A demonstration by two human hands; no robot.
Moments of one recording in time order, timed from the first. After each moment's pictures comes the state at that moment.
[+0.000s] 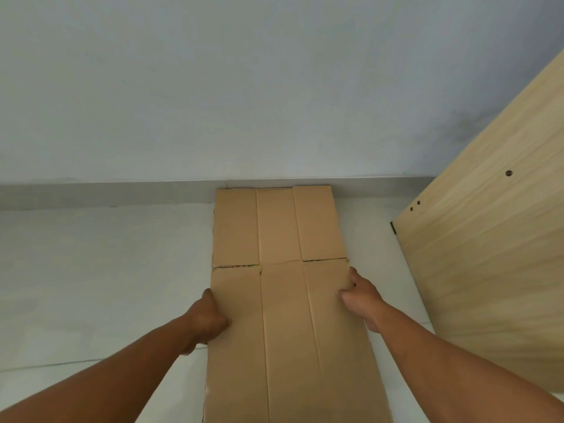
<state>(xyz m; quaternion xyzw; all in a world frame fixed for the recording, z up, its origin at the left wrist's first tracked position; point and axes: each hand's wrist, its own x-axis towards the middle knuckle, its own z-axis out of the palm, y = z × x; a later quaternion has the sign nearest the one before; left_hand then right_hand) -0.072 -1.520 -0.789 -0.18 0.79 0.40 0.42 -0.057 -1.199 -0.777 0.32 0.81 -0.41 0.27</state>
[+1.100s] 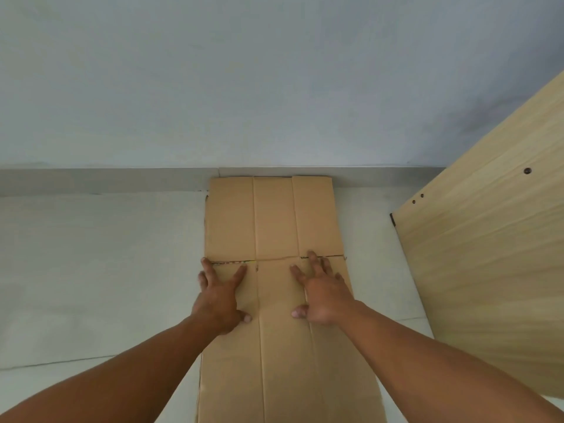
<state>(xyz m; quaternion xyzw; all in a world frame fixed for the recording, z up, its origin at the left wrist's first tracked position) -0.089 -1.476 -0.815 0.00 0.93 0.15 0.34 -0.078 -1.250 -0.795 -0.02 0.94 -0.05 0.35</state>
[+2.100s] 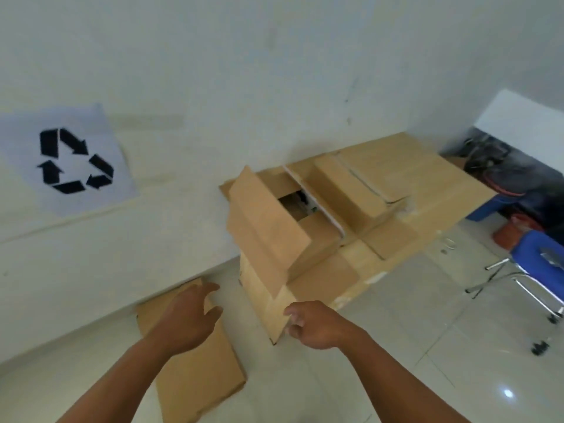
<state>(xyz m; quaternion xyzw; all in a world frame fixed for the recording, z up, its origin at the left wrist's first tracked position) 0.087 -1.340 -0.005 0.26 0.90 0.23 0.25 0.226 -1.100 -0.015 0.19 0.90 -0.29 0.26</state>
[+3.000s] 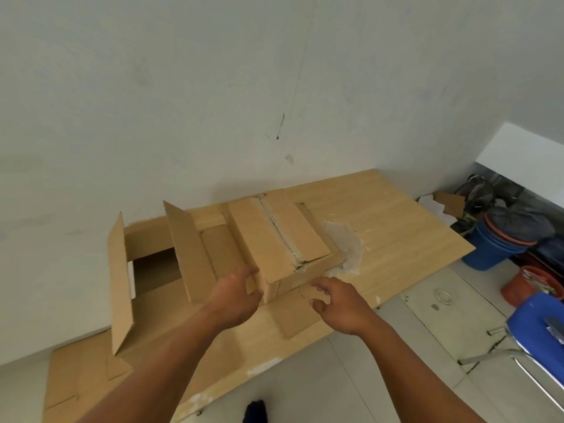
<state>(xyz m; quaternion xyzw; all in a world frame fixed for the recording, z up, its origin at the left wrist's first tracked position) 0.135 -0.860 0.036 0.24 0.90 0.32 0.19 0.256 -0.655 0.045 0.23 0.92 -0.32 0.09</state>
